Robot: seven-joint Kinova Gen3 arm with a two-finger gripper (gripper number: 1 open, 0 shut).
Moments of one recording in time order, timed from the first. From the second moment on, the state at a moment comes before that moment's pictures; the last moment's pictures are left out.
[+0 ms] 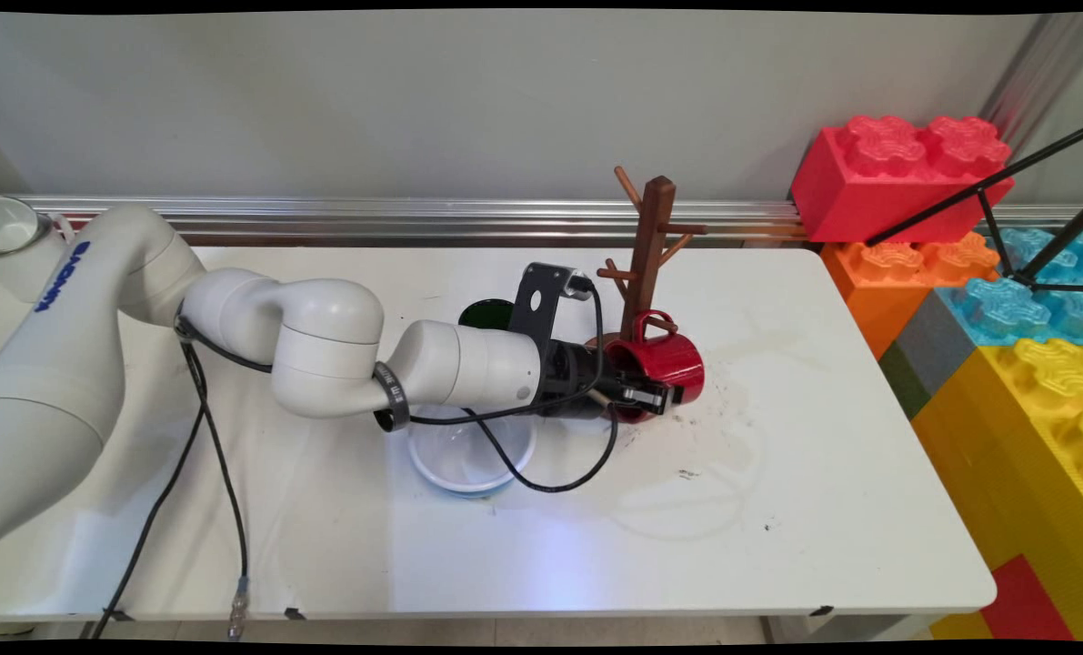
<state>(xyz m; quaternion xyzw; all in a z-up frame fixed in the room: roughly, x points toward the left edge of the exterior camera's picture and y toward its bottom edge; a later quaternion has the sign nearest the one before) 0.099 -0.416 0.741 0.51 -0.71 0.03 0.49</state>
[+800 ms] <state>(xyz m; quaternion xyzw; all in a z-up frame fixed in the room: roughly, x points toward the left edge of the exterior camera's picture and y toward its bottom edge) 0.091 -0.411 0.759 0.48 -0.71 0.00 0.52</state>
